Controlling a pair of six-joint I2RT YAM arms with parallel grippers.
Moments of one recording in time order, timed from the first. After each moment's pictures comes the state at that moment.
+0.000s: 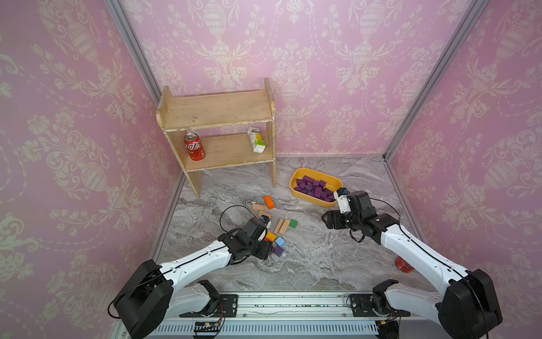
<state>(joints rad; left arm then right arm) -0.72 1.19 0.56 -0.39 0.04 -0.33 0.36 1.15 0.76 -0.45 -0.14 0.28</state>
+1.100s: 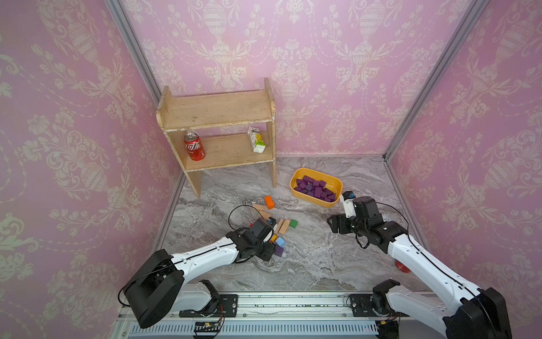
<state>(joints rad) -0.78 1.29 0.61 -0.38 0.04 -0.28 0.35 1.05 0.70 -0.47 -0.06 0.24</state>
